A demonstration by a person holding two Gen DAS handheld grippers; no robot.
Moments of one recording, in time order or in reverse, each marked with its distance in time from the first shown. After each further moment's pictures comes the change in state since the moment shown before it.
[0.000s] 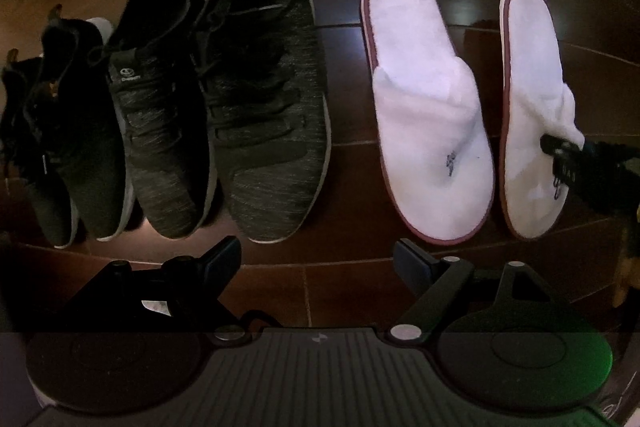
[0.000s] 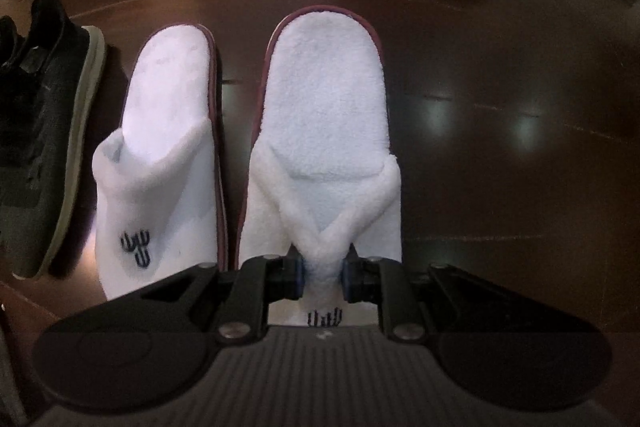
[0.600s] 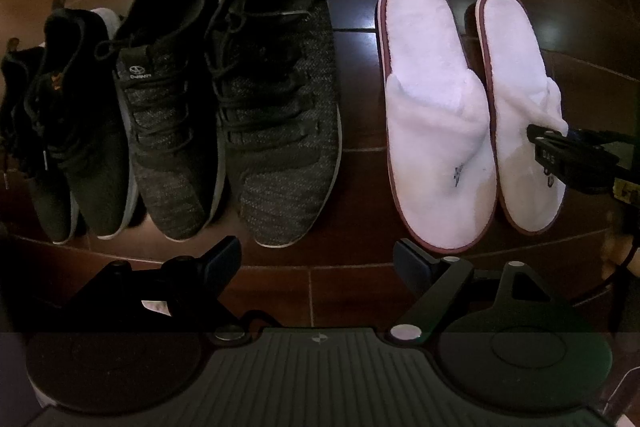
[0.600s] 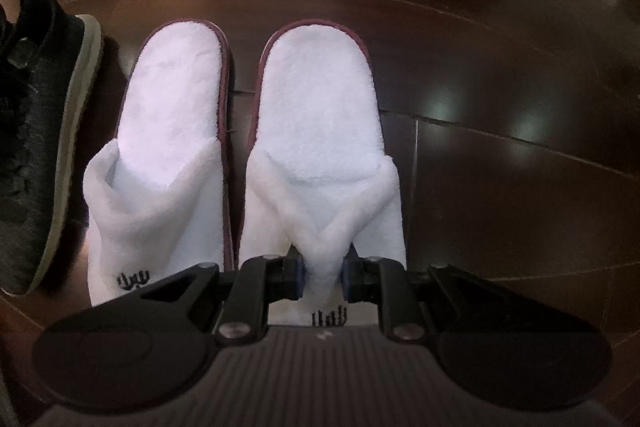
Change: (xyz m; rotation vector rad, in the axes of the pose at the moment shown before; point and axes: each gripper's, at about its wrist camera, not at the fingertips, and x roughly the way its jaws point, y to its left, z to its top) left arm -0.003 0.016 0.012 -0.030 0.016 -0.028; right arm -0.074 -0.034 -0.056 -0.049 0.031 -0.027
